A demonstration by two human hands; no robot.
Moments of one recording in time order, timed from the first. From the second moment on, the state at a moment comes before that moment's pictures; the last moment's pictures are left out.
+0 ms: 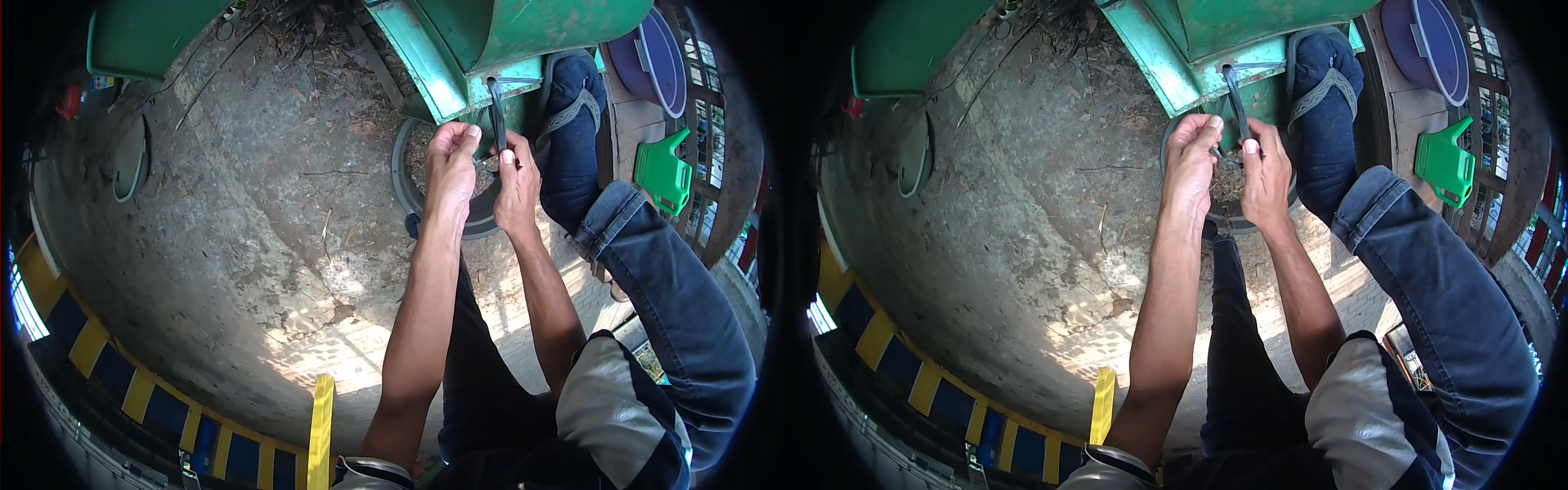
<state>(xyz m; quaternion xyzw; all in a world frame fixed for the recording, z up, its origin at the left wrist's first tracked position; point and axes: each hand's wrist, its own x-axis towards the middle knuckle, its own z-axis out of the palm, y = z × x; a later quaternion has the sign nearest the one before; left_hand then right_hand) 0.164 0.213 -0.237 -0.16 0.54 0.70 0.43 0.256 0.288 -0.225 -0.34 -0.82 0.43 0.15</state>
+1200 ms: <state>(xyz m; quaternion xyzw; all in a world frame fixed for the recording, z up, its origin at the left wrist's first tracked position) 0.202 0.284 -0.243 -0.17 0.66 0.71 0.18 0.406 0.247 -0.368 -0.43 -0.77 0.47 0.08</state>
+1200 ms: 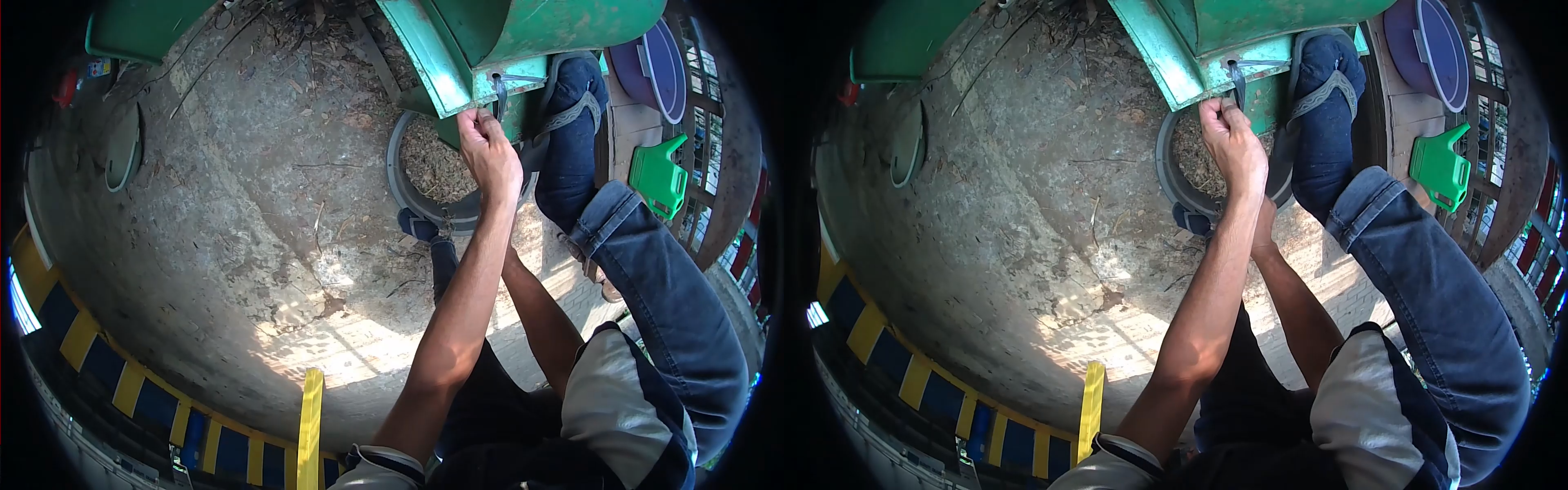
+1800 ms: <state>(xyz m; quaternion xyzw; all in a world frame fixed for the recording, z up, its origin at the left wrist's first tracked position) 0.198 0.283 -0.233 -0.15 0.69 0.69 0.17 0.395 0.249 -0.359 -0.42 -0.80 0.43 0.01</state>
